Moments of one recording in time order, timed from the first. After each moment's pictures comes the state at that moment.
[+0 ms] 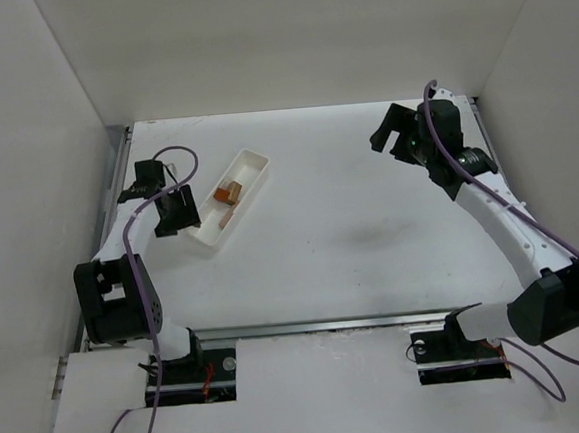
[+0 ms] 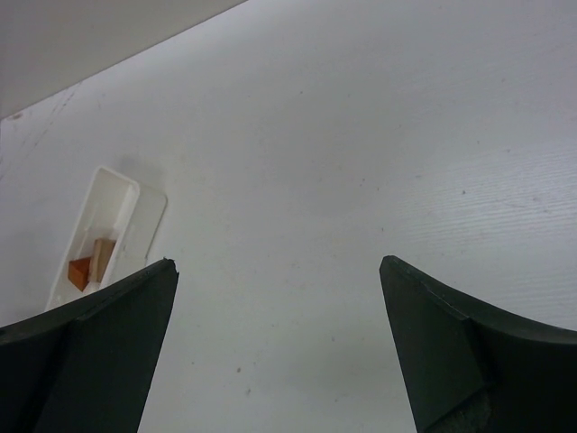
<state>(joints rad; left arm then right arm) 0.08 1.51 1.07 -0.65 0.08 -0.15 0.27 1.33 1.29 -0.43 0.14 0.56</state>
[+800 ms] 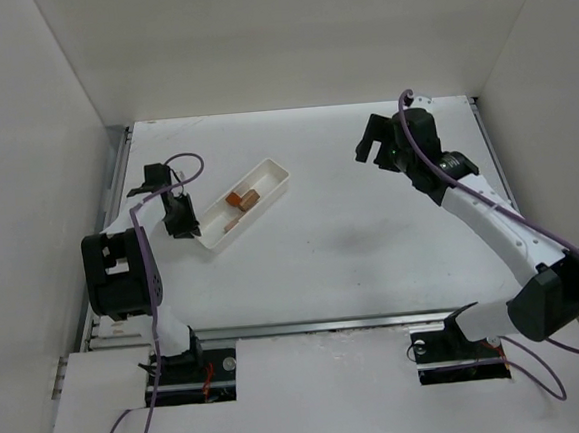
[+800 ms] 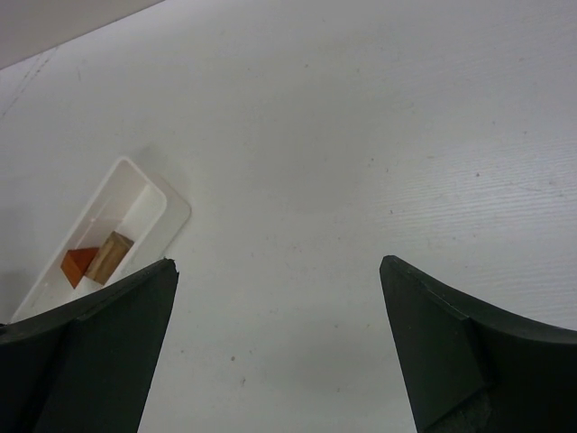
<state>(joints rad) 0.09 1.67 1.06 -0.60 0.14 -0.16 0.40 1.36 1.28 -0.43 0.27 0.56</state>
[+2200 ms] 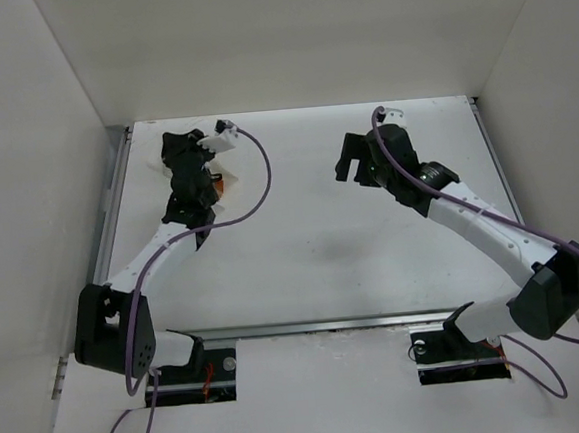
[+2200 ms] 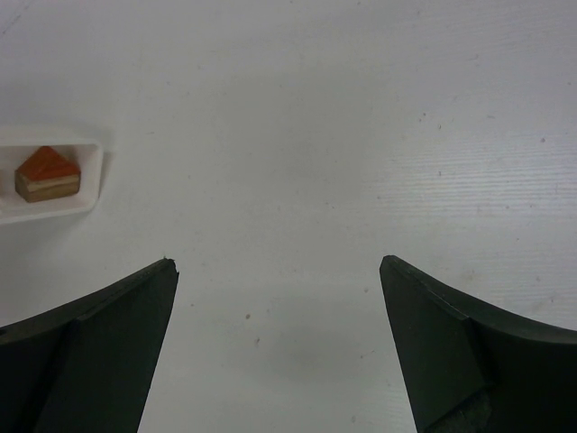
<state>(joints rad) -0.32 1.34 0.89 0.52 -0.59 1.05 0.56 1.37 1.25 -0.44 0.31 0.57</state>
